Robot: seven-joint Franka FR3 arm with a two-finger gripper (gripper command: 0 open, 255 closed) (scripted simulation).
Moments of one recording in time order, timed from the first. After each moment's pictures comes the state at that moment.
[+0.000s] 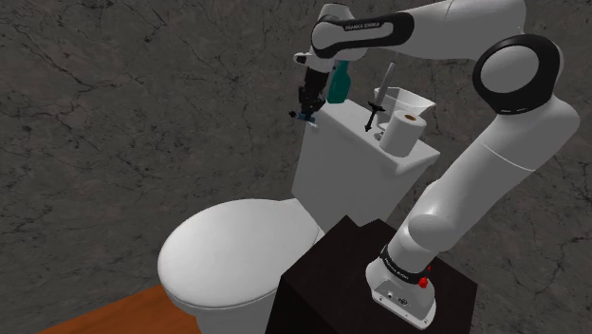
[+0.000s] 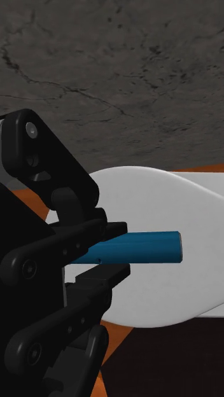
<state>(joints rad) 0.01 -0.14 -0.17 -2.01 0.03 1.90 -1.46</state>
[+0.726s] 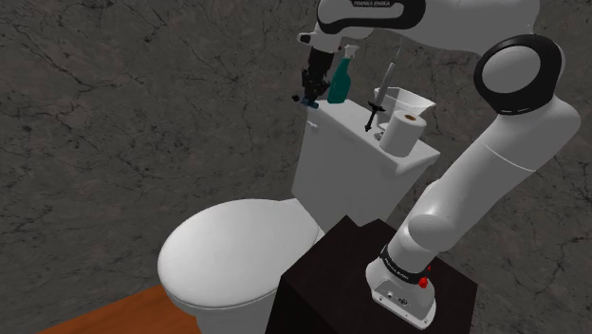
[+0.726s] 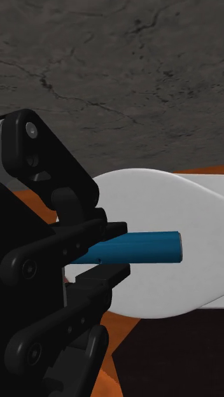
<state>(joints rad) 0.01 -0.15 -0.17 -1.87 0.02 1.75 -1.45</state>
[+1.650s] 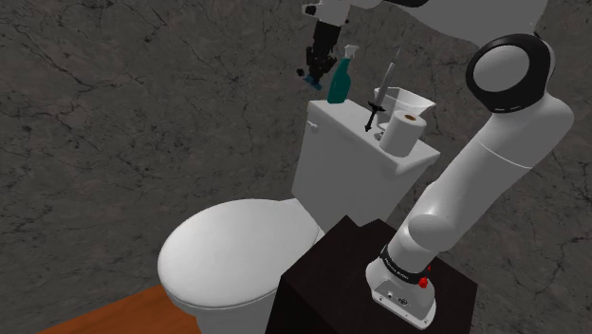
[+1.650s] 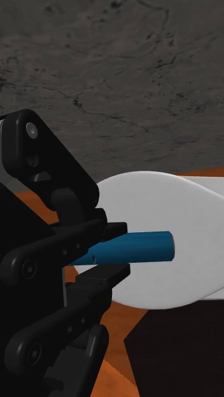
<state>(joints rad) 0.02 -0.11 -0.17 -1.64 0.03 1.56 -1.45</state>
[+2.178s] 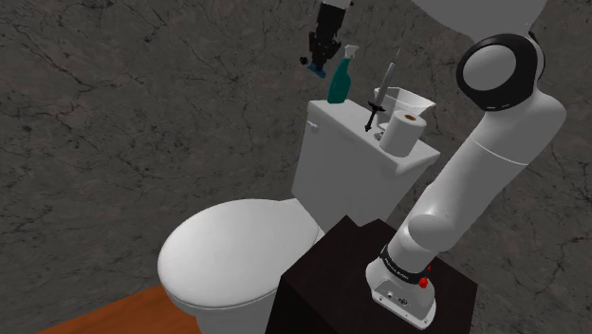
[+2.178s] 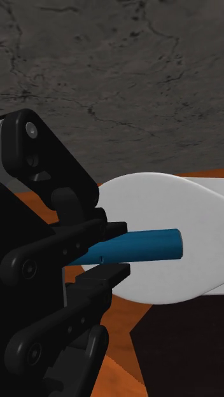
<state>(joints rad) 0.01 -0.06 -0.18 -1.48 0.04 1.44 -1.45</state>
